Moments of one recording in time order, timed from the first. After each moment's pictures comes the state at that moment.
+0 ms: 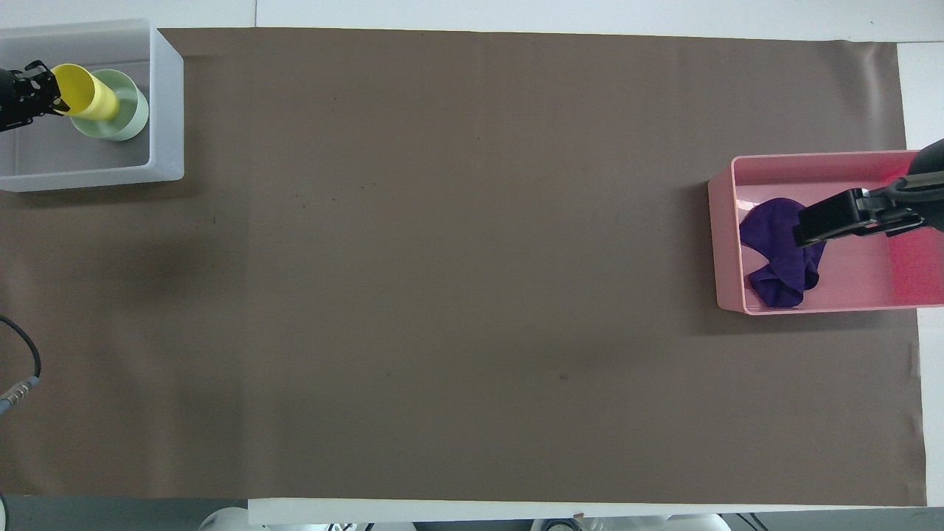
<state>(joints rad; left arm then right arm) 0.13 0.54 0.03 -1.48 -0.08 2.31 -0.38 0.15 -0.05 -0.10 -1.53 0.03 1.37 -0.03</state>
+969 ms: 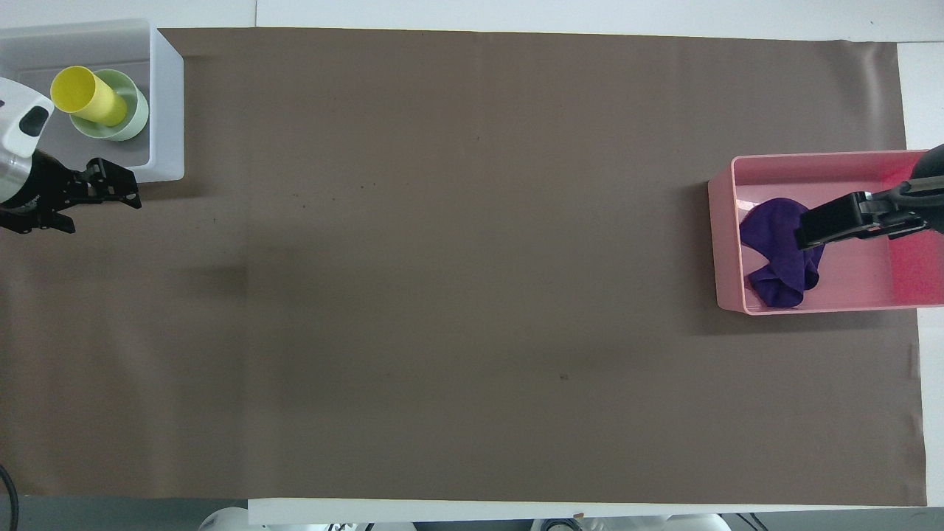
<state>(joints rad) -0.09 0.00 0.03 -1.92 0.01 1.83 -0.25 0.15 -0.05 -0.10 -1.53 0.03 1.37 -0.03</state>
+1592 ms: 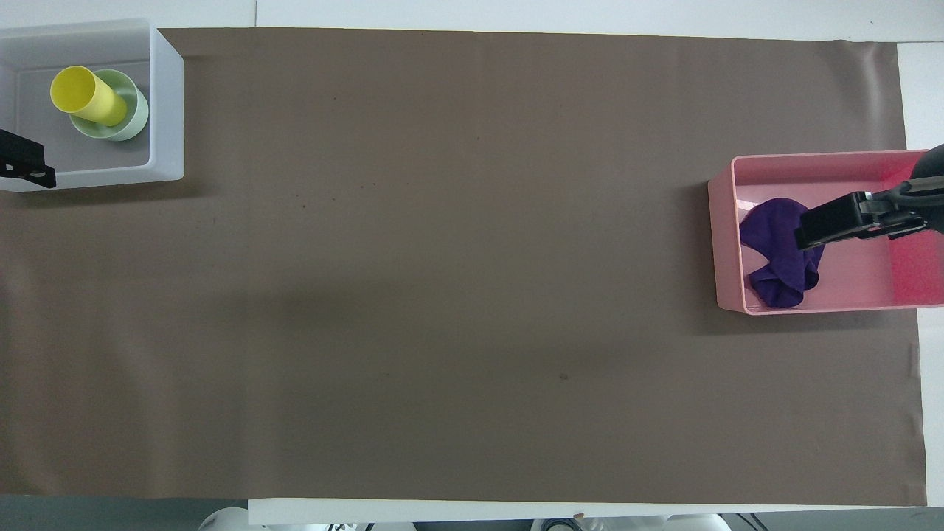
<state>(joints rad) -0.10 0.07 0.05 -1.50 0.03 1.53 -0.12 0.15 -0.05 -0.10 -1.53 0.03 1.37 -0.03</state>
